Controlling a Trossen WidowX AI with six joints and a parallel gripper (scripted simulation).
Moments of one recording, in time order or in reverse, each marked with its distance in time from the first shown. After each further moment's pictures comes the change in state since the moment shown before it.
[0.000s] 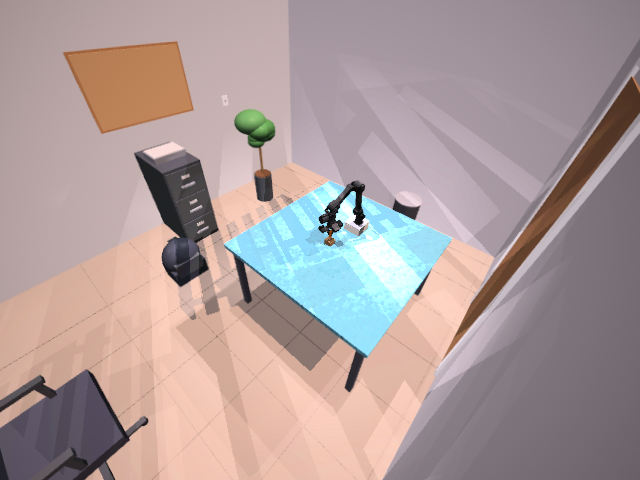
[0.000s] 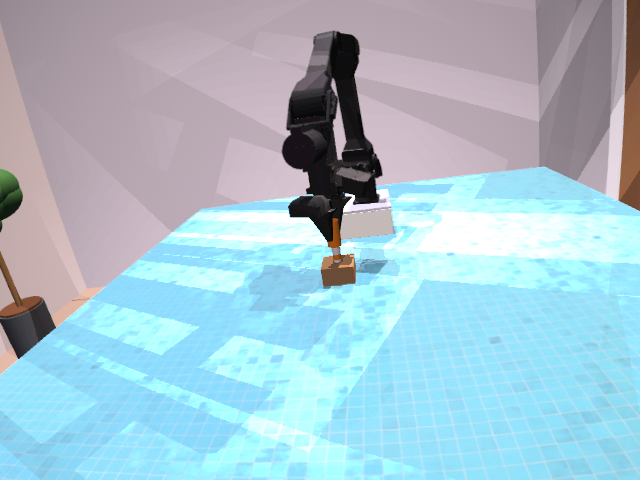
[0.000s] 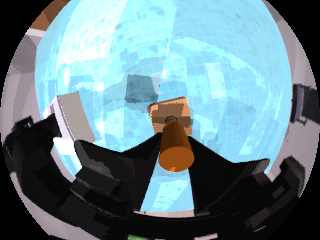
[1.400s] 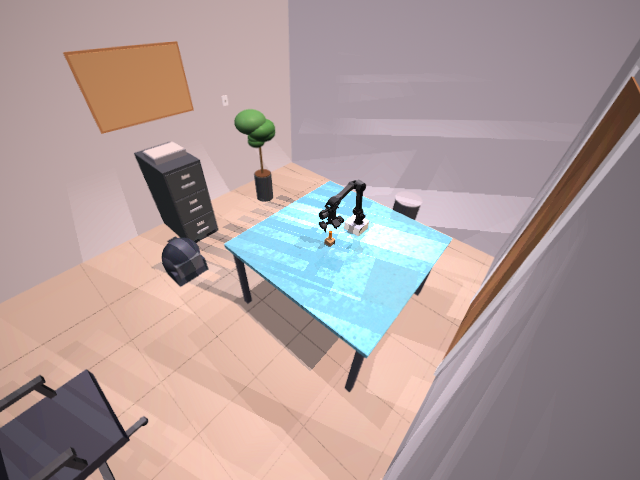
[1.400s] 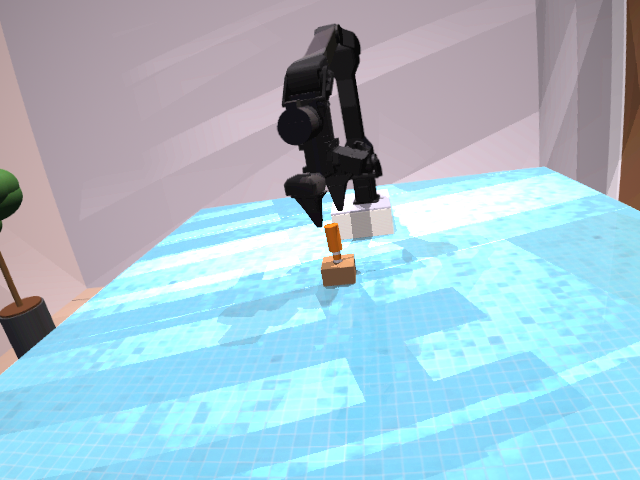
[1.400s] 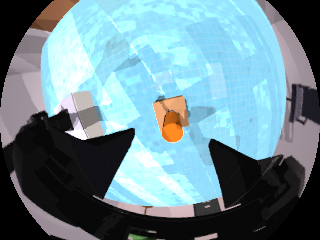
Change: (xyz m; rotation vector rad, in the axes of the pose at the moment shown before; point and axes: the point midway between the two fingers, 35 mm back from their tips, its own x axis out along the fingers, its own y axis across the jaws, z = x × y) arm -0.039 0.001 0.000 -0.001 0.002 0.014
